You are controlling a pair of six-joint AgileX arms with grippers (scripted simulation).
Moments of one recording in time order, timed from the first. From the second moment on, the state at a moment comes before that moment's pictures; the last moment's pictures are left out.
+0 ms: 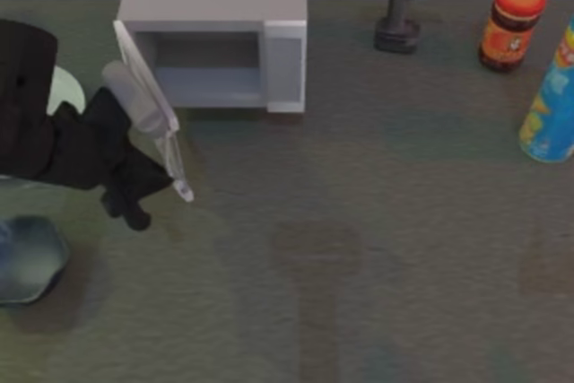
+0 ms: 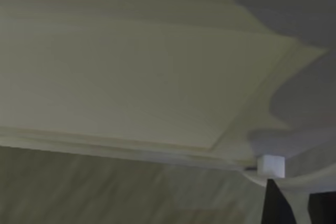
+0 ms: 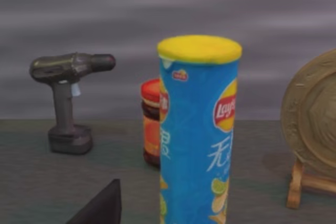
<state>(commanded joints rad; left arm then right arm) -0.16 1.63 0.88 -0.31 0.53 0.70 0.00 0.00 0.00 0.00 0.00 0.00</state>
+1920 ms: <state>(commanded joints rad) -0.12 1.65 0.90 -0.37 0.57 0.79 0.00 0.00 0.00 0.00 0.00 0.00</state>
